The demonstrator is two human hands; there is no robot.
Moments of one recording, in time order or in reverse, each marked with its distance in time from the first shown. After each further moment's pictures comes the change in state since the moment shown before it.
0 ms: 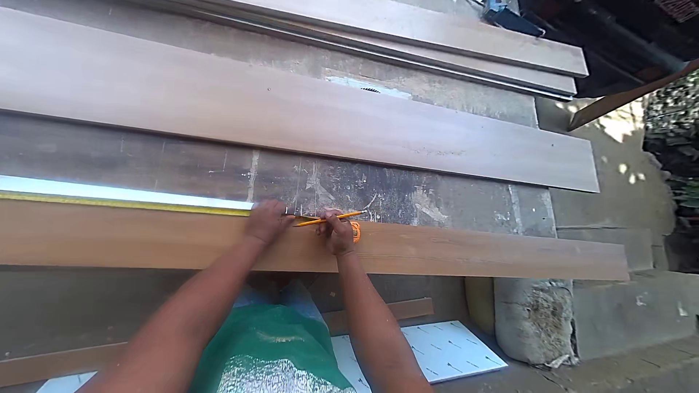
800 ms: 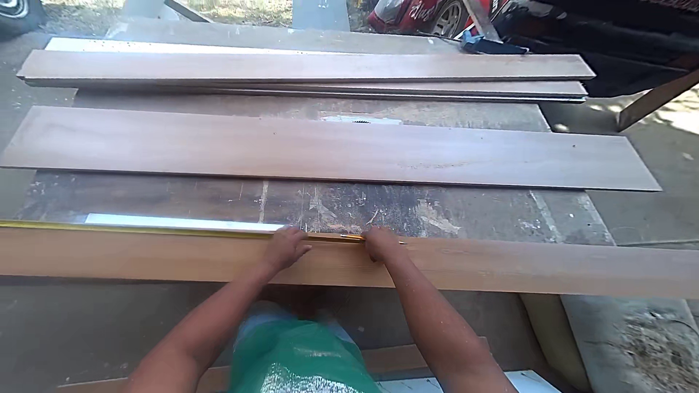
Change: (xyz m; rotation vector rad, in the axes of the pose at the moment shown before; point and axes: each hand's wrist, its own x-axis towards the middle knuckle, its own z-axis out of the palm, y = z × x) left_hand -0.035 0.053 -0.024 -0.010 -0.073 0.181; right_hand 0.008 -0.109 -0.077 -1.891 -0.391 0.387
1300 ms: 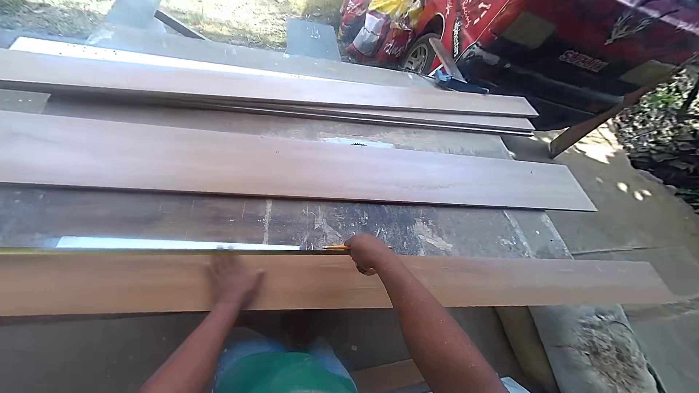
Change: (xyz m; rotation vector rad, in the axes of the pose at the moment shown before) left_hand -0.079 -0.123 0.010 0.163 0.108 -0.654; right_hand -0.013 -0.102 -0.069 -0.093 -0.083 -0.089
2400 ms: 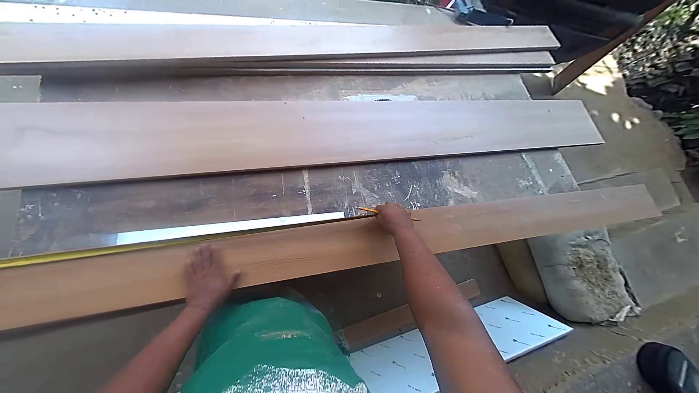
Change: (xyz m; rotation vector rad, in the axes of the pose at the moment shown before) left_hand 0.010 -0.241 -0.029 0.120 0.088 0.268; right_hand 0.044 -0.064 0.058 0.222 0.237 0.413
